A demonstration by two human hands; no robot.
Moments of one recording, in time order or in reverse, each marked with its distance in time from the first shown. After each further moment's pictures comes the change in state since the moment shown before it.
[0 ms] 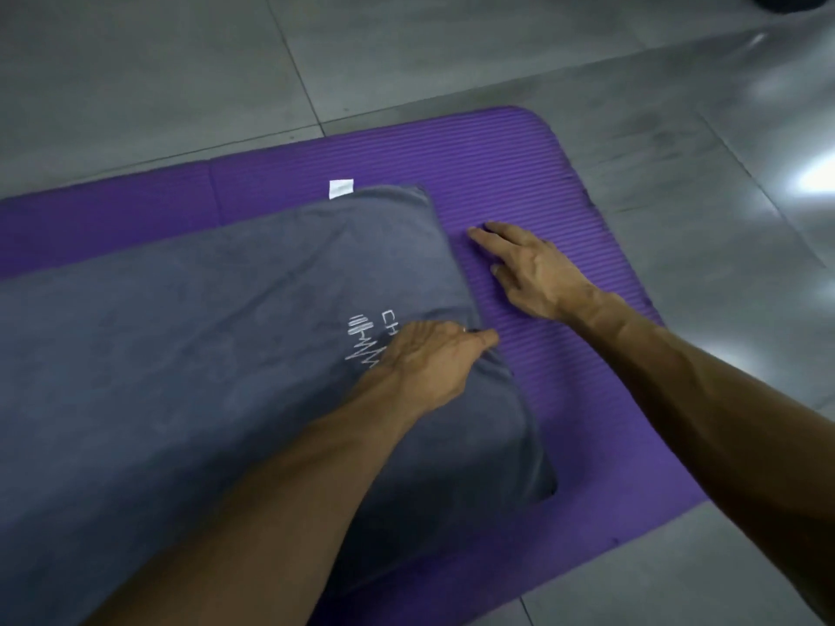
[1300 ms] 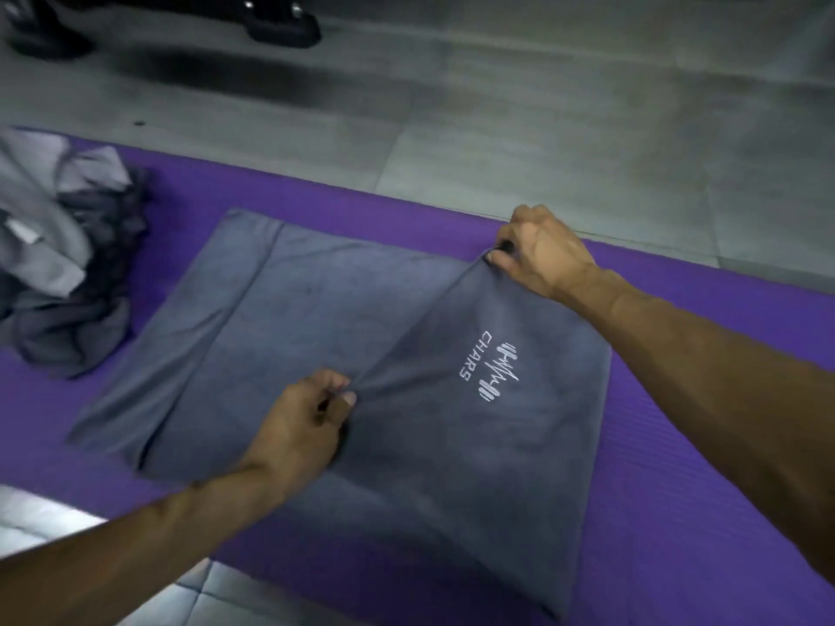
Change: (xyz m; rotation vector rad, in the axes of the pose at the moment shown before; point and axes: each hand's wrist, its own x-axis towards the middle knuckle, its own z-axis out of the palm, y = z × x) left_hand -0.459 -0.160 -0.019 -0.863 0.796 -1.079; right_hand 0.165 -0.455 -0.004 -0.092 0.058 -0.533
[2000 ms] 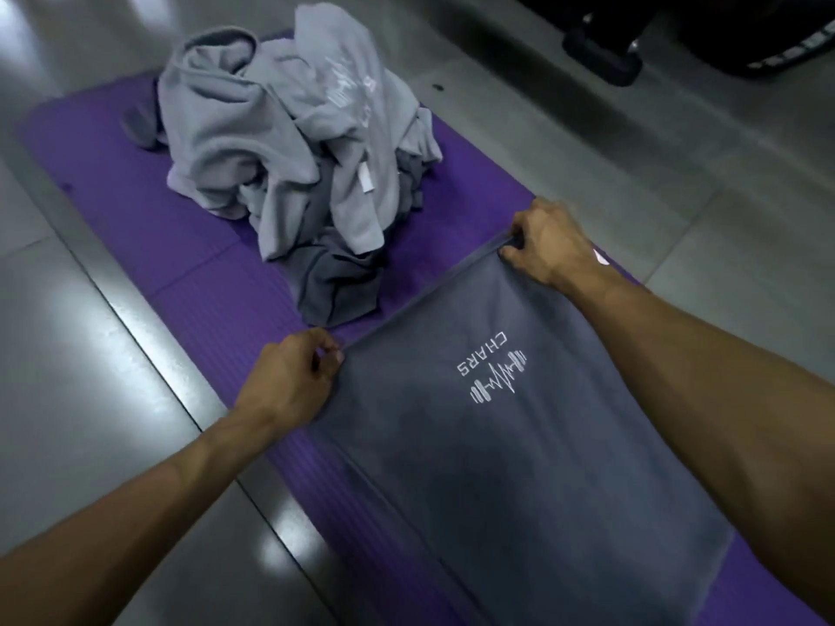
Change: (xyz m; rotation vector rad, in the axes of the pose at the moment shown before) left_hand 0.029 -0.199 -0.212 0.104 0.355 -0.366; right_hand 0.237 -0.324 0.087 -0.122 -0.131 -0.381
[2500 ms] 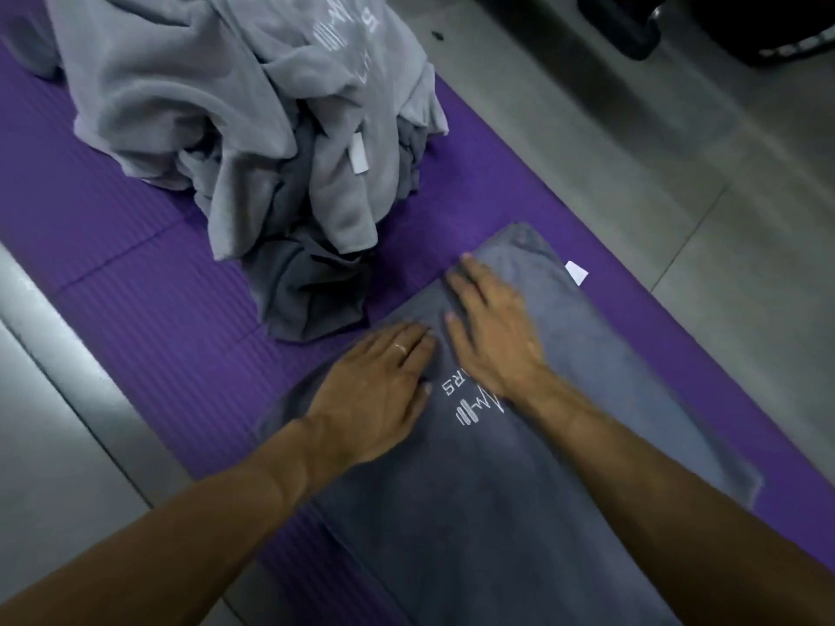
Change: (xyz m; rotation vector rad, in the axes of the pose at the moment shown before) left_hand 0.051 0.021 0.077 0.440 -0.056 0.662; right_hand -0.053 -0.045 0.095 0.153 0.065 -0.157
